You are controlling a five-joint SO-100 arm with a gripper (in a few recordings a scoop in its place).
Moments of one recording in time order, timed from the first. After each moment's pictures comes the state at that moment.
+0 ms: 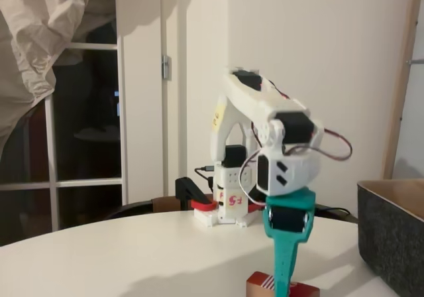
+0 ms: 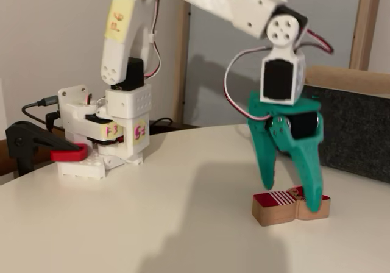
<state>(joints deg) -8.8 78.0 100.3 68.7 51.4</state>
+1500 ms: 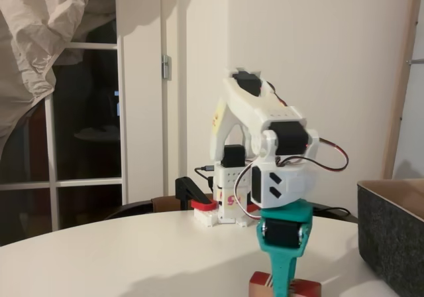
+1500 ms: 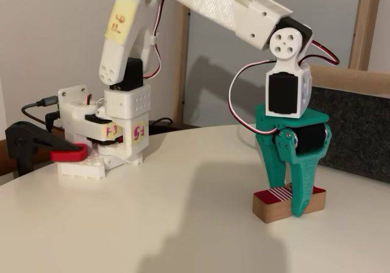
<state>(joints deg) -6.2 73.3 97.2 63.7 52.0</state>
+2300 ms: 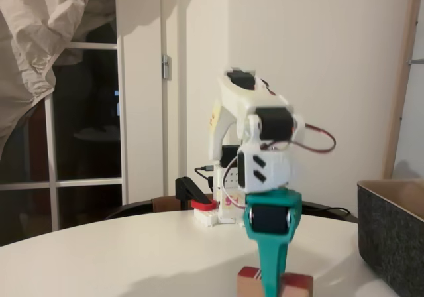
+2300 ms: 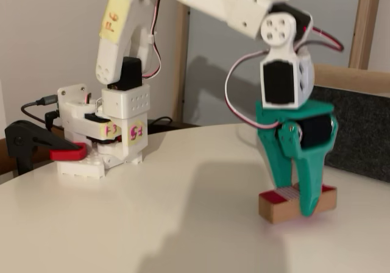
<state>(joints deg) -2.5 78.9 95.0 63.7 57.0</state>
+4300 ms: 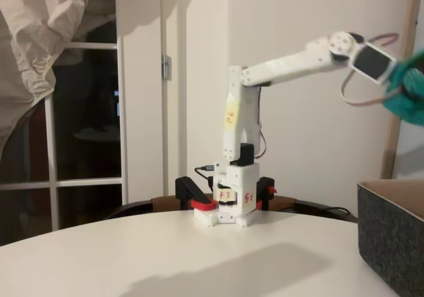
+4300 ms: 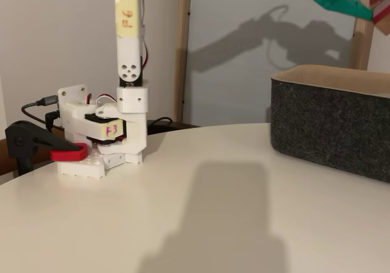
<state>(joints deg) -39.6 87.7 74.7 48.3 52.6</state>
